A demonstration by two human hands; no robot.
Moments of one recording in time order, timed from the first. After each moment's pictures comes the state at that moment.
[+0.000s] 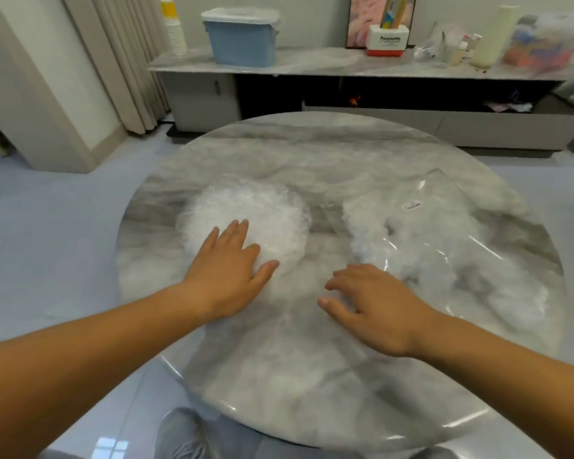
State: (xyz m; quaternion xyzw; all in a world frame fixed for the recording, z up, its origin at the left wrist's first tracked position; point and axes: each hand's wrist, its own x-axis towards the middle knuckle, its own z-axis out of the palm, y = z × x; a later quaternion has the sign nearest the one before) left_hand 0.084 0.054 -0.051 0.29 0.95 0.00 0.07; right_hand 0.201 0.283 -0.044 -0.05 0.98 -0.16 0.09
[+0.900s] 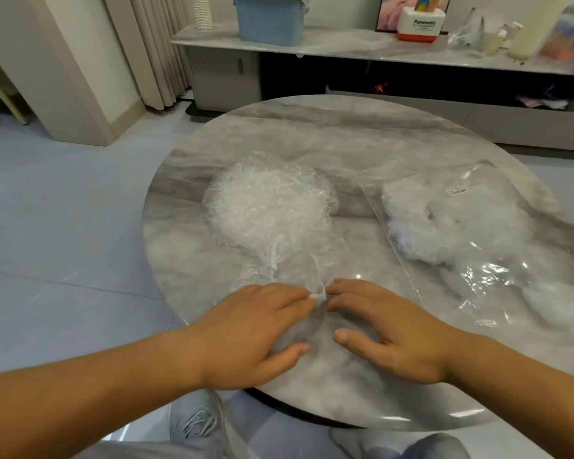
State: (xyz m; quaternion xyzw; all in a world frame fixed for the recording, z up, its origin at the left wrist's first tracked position) left_hand 0.166 0.007 -0.063 0.52 0.84 0.12 0.04; right_hand 0.230 0.268 -0.060 -0.19 0.95 -0.23 0.11
